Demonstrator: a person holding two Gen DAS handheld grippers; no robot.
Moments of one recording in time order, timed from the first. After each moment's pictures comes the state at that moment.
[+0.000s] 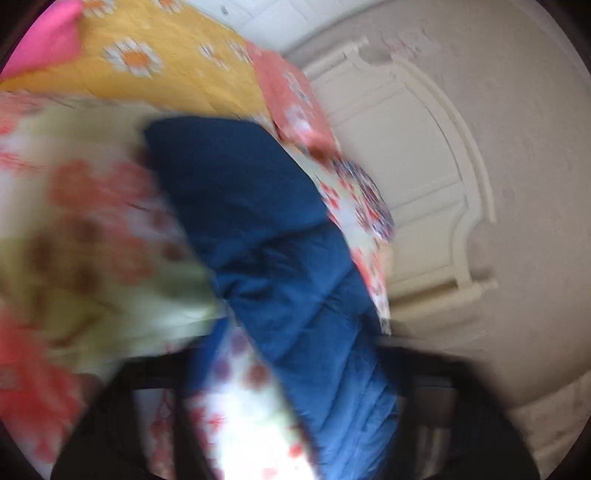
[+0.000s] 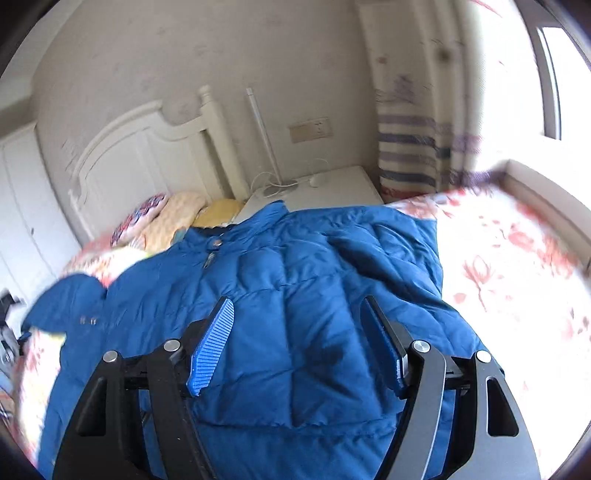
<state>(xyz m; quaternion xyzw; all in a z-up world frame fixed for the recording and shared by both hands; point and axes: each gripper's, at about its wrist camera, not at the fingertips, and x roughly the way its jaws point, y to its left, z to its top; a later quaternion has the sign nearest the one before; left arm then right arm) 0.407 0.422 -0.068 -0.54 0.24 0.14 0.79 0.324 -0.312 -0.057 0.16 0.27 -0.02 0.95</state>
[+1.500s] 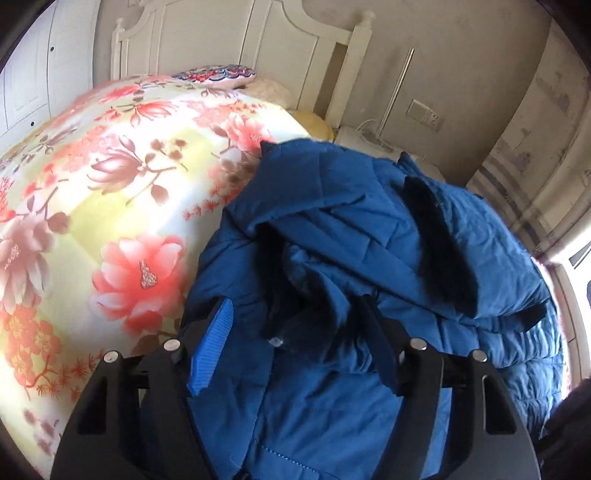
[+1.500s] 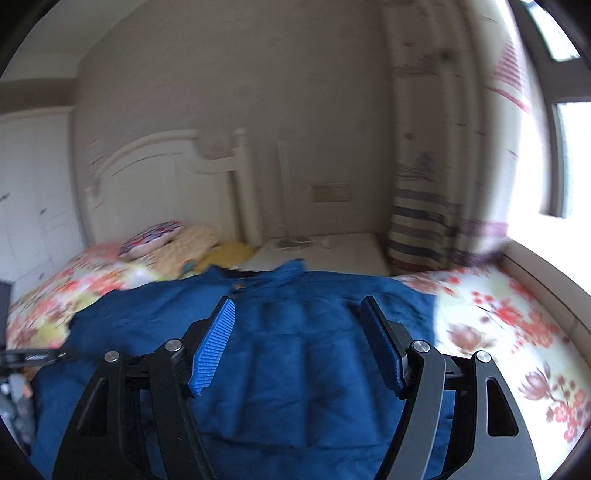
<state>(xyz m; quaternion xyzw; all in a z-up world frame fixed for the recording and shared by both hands) 0.371 0.068 -0.090 -0.12 0.40 0.00 0.91 0.306 -0.248 -0.022 0.01 0.17 0.04 0.98</state>
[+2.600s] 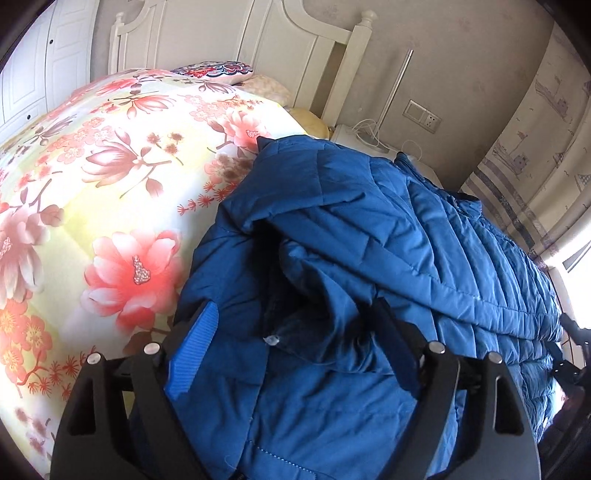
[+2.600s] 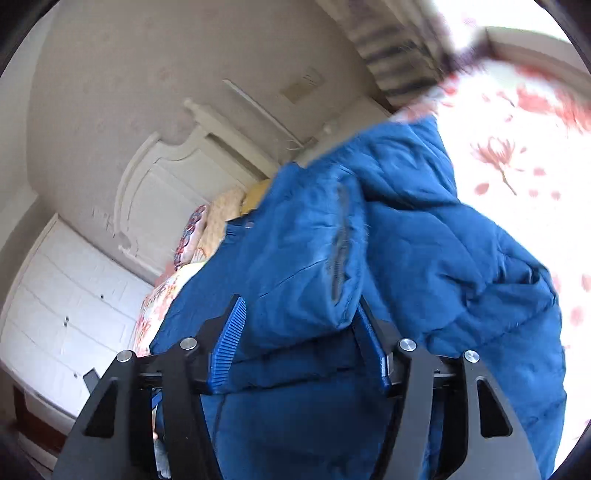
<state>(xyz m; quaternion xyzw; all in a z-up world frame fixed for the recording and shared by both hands) 0.365 0.076 -0.084 -0.14 0.40 -0.01 0.90 0.323 -0.351 -0.094 0.38 0.33 0.07 0.86</state>
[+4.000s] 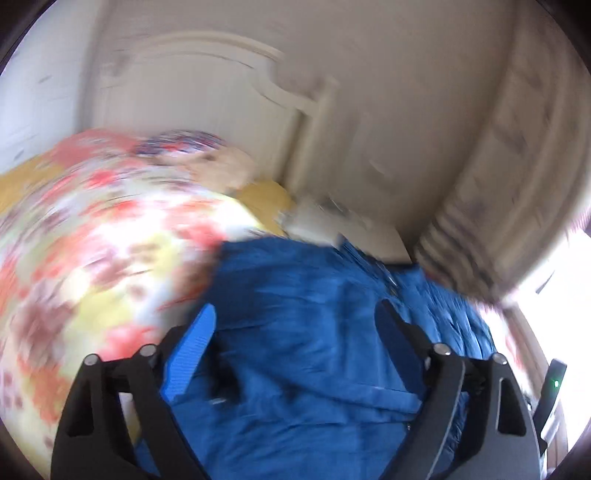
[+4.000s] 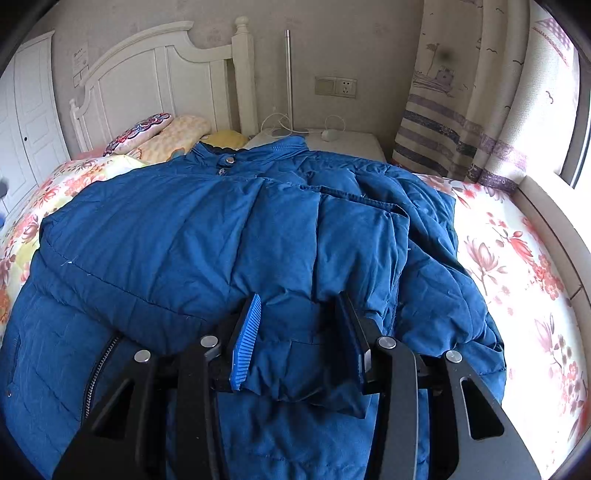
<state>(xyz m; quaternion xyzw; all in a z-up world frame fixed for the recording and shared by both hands) 0.358 0.047 0.013 -0.13 0.30 -0.06 0.94 0.329 -0.262 -0.081 0.01 0.38 -0.01 0.92</state>
